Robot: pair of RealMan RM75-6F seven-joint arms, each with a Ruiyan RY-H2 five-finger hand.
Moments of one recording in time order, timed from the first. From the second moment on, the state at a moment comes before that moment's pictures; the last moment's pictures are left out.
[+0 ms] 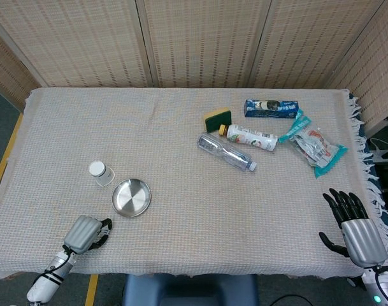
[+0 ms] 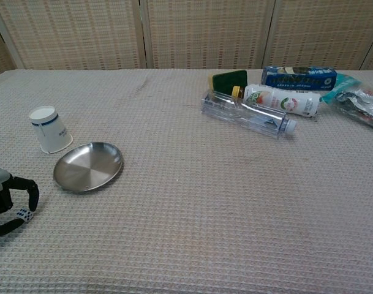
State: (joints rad) left arm -0.33 -1.51 0.08 -1.24 1.61 1.21 0.05; right arm 0.04 -1.12 -0.02 -1.62 -1.64 1.51 -0.06
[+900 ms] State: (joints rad) left arm -0.54 -1.59 -0.08 -1.16 1.53 1.07 0.02; right arm 0.05 -1.13 -0.01 -1.61 -1.58 1.46 -0.07
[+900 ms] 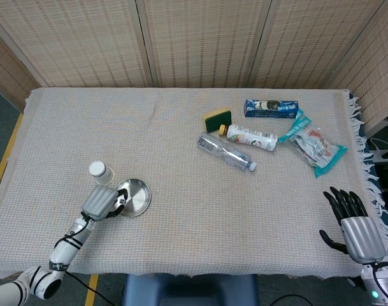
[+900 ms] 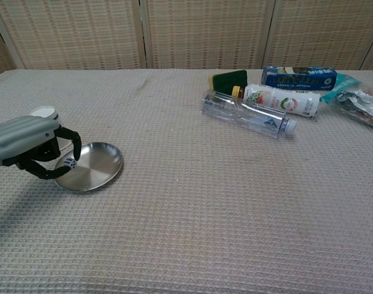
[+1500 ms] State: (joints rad) left arm -0.61 -1.67 -0.09 -1.04 1.50 1.03 -0.01; right arm 0.06 -1.13 0.00 -1.61 -1.56 1.45 -0.08
